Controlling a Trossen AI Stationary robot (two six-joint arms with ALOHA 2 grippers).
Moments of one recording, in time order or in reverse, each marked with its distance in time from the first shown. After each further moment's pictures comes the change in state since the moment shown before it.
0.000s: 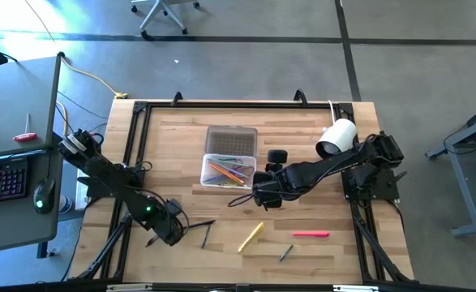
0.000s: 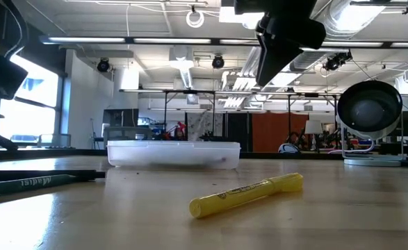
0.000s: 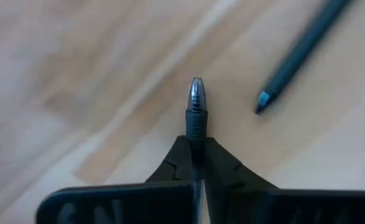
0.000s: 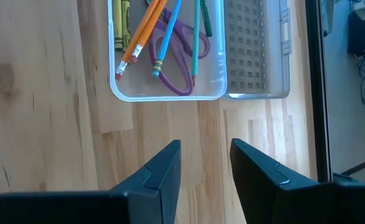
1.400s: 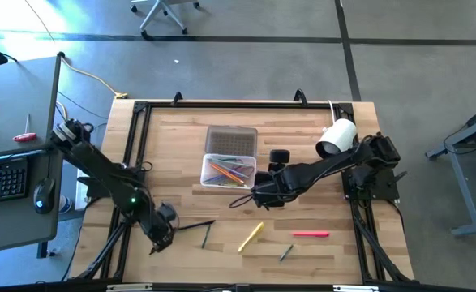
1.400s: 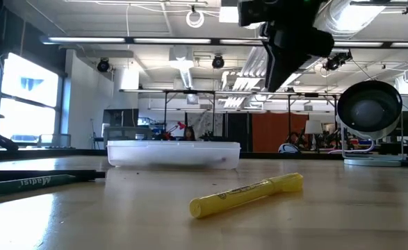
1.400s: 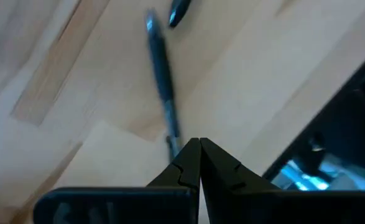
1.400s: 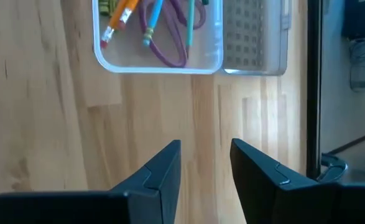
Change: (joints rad) left arm -0.062 -0.241 -0.013 0.093 0.161 0.024; right arm 0.000 0.033 0.019 -0.105 0.004 0.042
